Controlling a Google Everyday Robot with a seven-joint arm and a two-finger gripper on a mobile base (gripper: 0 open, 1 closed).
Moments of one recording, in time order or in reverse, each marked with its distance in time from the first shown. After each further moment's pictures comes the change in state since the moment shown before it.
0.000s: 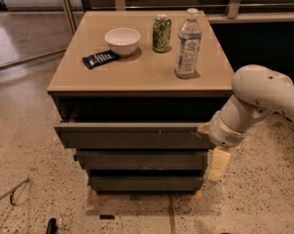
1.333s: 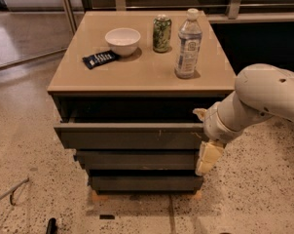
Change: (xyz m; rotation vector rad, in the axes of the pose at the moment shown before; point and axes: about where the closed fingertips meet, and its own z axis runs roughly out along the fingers) arm -0.034 -0.012 -0.030 0.254 -0.039 -0.078
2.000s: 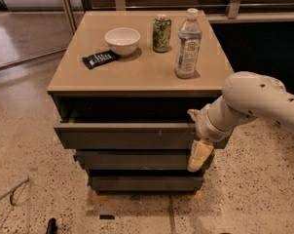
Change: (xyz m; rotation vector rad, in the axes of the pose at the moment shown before) arm 0.001 -0.024 0.036 0.023 -0.007 0.006
